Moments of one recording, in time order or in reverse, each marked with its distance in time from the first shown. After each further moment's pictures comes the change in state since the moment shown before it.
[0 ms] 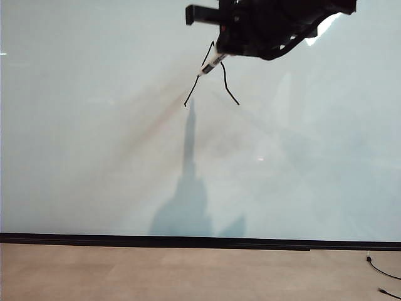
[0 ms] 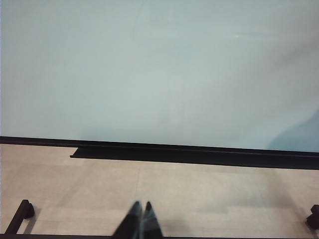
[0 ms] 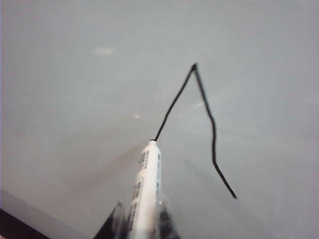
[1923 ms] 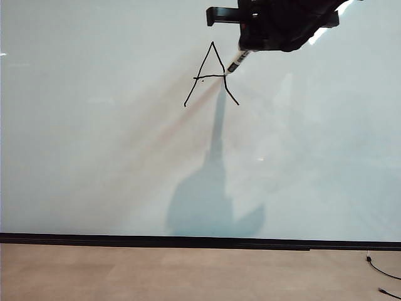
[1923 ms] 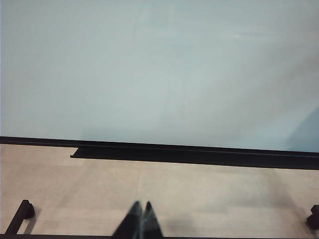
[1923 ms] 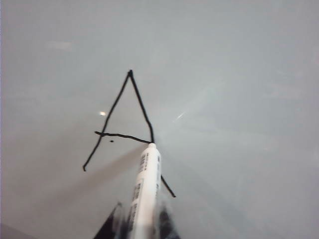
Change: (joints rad) left arm 0.000 0.000 0.000 0.000 0.000 0.000; right arm -0.047 -0.051 0.025 -0.098 0.081 -0.030
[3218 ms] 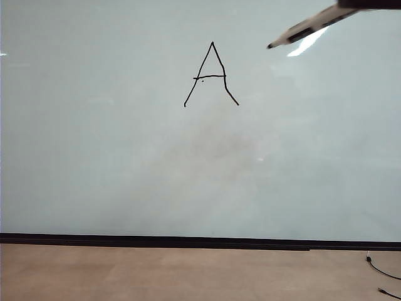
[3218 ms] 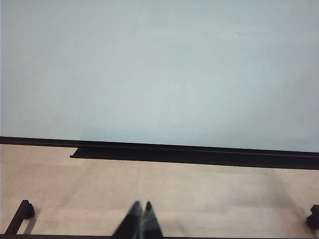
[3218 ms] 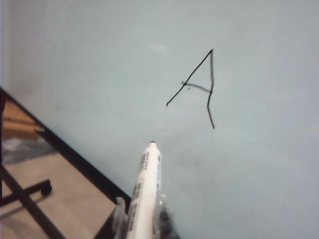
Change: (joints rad) left arm 0.000 0.000 0.000 0.000 0.000 0.000; right arm 0.125 -1.106 -0.566 -0.472 -0.225 -0.196
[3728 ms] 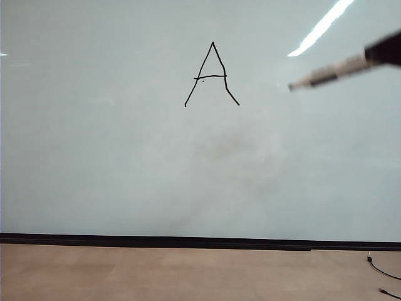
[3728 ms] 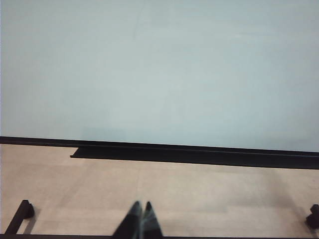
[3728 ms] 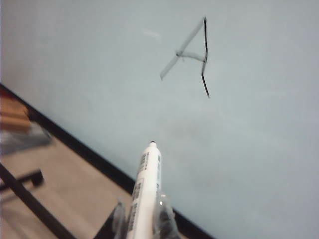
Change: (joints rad) left arm 0.000 0.000 0.000 -0.002 0.001 0.000; right arm -0.039 -0.264 -0.175 -0.100 0.012 0.002
